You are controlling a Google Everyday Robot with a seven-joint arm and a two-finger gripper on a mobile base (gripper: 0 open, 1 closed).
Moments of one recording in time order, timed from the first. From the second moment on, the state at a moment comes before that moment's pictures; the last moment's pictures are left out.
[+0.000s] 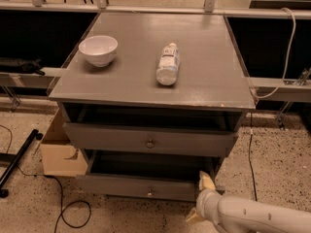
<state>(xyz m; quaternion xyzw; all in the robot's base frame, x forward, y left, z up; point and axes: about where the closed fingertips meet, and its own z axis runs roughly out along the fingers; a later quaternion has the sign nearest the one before) 0.455 -0.153 0.428 -0.55 0.76 -0.08 0.33</state>
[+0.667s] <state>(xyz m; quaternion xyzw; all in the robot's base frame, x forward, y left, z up) 0.457 -0.143 0.430 -0.57 0.75 -0.09 0.33</state>
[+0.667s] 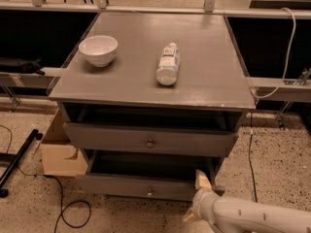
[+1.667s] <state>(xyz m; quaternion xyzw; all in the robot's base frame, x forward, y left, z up) 0.457 -0.102 0.417 -0.62 0.71 -0.11 0.32</state>
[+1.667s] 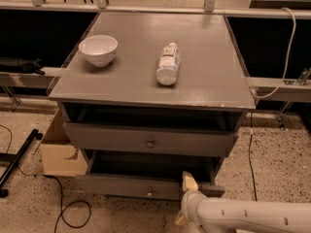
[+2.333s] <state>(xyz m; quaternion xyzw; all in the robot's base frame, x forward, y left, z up) 0.462 -0.102 0.426 -0.63 0.70 -0.11 0.32</state>
